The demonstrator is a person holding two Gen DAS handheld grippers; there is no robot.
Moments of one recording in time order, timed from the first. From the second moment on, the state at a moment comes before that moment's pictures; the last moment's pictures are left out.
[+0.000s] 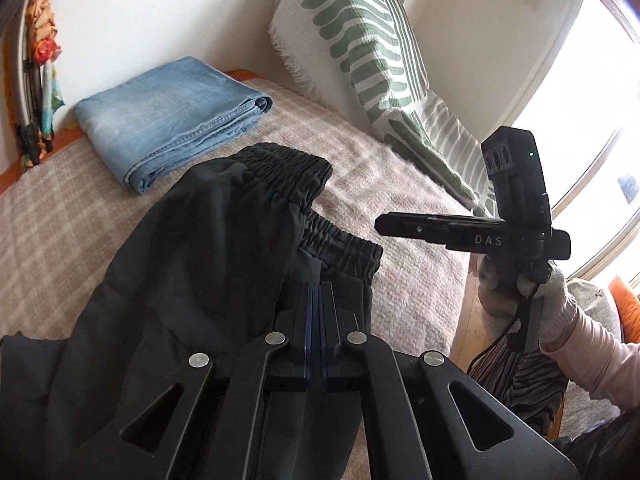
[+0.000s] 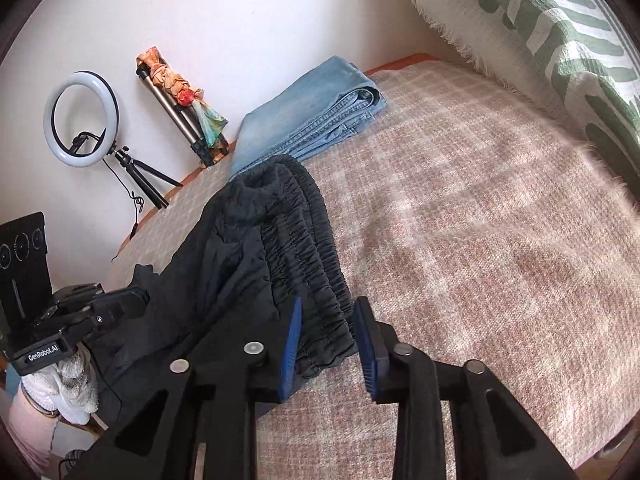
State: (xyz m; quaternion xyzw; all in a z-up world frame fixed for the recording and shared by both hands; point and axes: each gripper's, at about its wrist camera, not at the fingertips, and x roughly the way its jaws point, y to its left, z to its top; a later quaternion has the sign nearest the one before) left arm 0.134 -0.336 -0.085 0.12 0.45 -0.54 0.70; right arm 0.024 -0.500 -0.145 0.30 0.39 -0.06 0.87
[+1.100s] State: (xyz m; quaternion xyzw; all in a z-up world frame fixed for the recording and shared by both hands) left arm 0.106 -0.145 -0.139 0.28 0.43 -0.39 0.77; right arm 0.050 -0.504 -0.113 0.48 0.30 0.03 0.83
